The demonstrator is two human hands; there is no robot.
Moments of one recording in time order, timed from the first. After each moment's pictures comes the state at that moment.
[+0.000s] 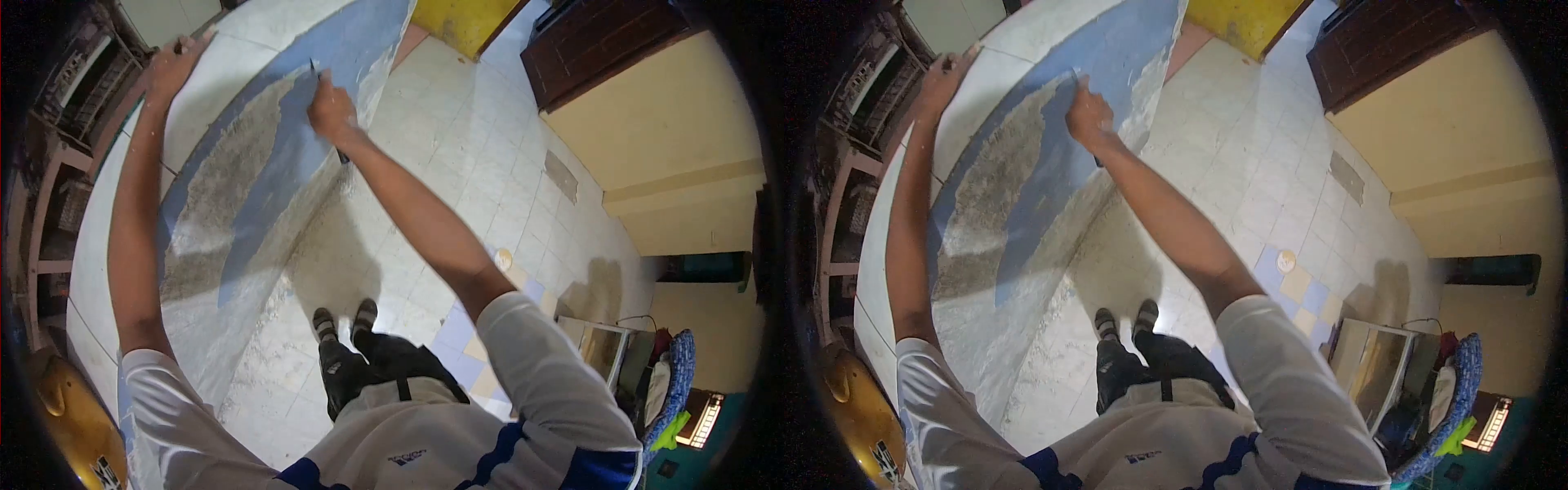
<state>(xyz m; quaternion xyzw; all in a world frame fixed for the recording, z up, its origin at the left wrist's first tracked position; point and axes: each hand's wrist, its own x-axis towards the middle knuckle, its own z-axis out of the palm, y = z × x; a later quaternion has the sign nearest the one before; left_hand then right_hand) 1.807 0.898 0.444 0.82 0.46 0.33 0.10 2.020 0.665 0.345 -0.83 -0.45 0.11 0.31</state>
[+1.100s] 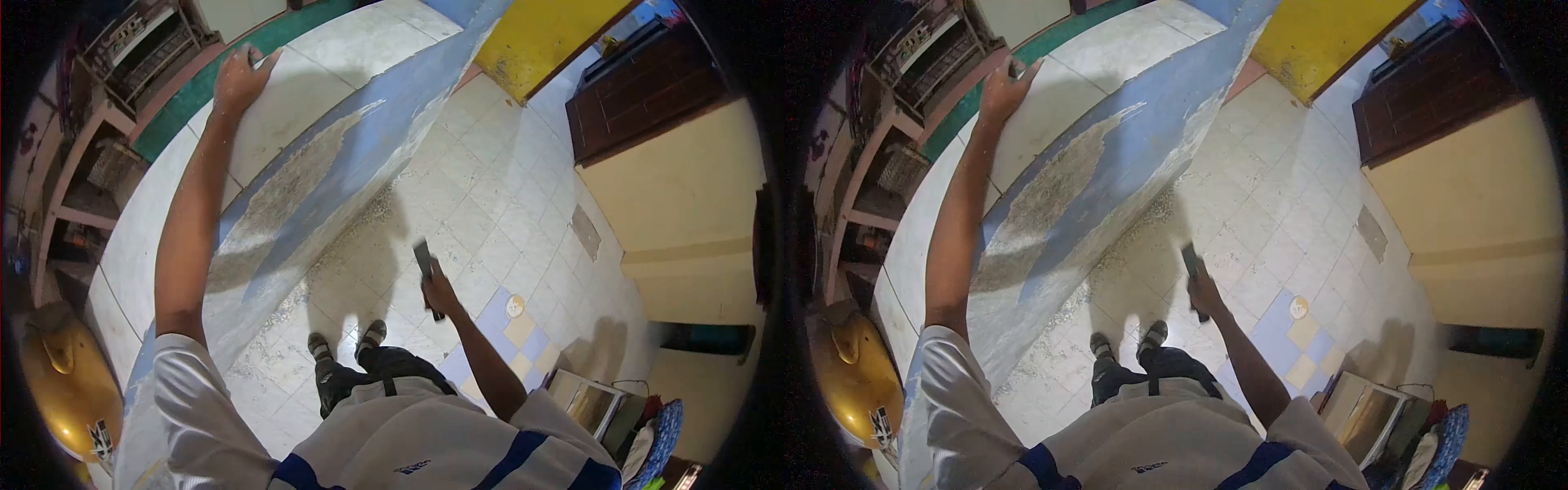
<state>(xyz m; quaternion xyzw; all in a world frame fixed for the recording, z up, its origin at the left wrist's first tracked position) 1.806 0.879 0.446 0.81 0.48 0.34 0.08 2.024 0.375 0.222 -0.76 -0.32 0.46 0.32</state>
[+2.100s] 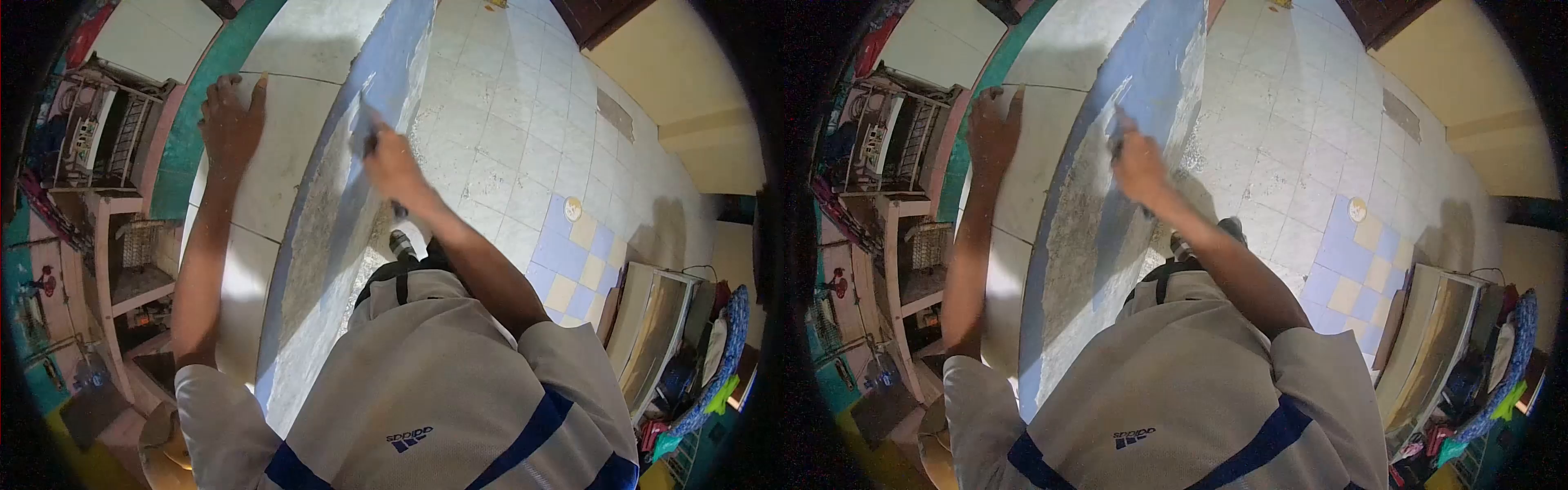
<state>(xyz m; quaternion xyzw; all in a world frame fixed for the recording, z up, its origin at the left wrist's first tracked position) 1.831 0.853 0.459 0.88 0.40 0.25 -0.05 1.947 0.646 0.377 -0.79 -0.37 0.17 0.47</state>
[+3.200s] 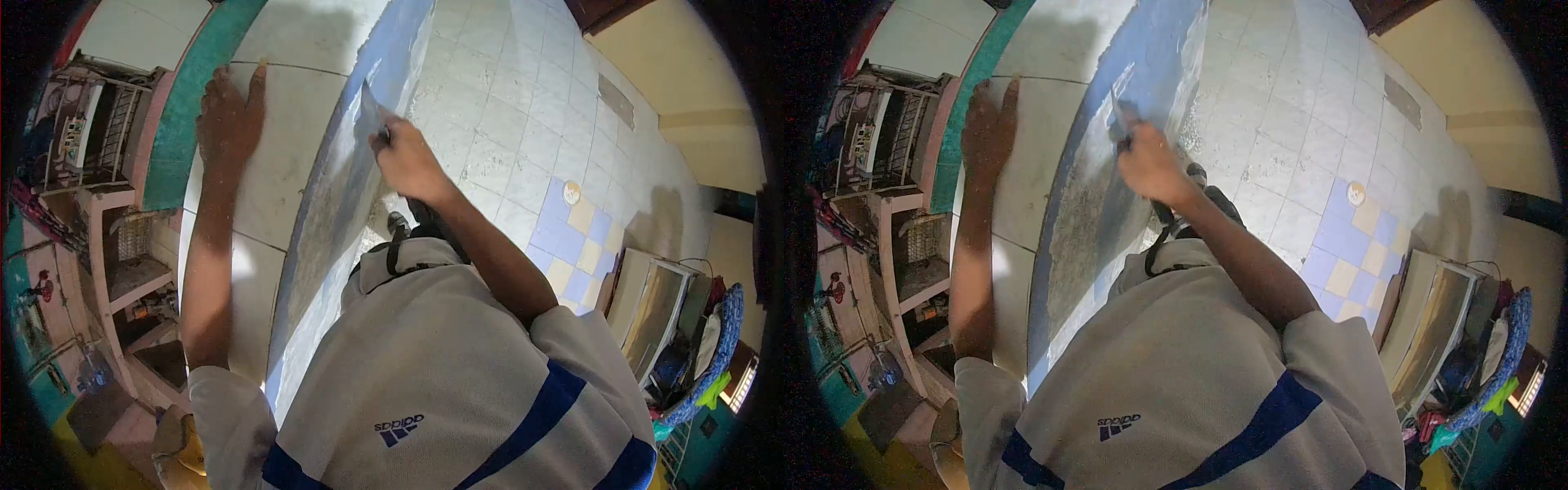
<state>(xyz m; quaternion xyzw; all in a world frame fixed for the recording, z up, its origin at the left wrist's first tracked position) 1.825 0.869 0.437 0.91 0.39 0.11 -0.09 1.958 0.633 0.393 -0.76 -0.34 0.31 0.45</state>
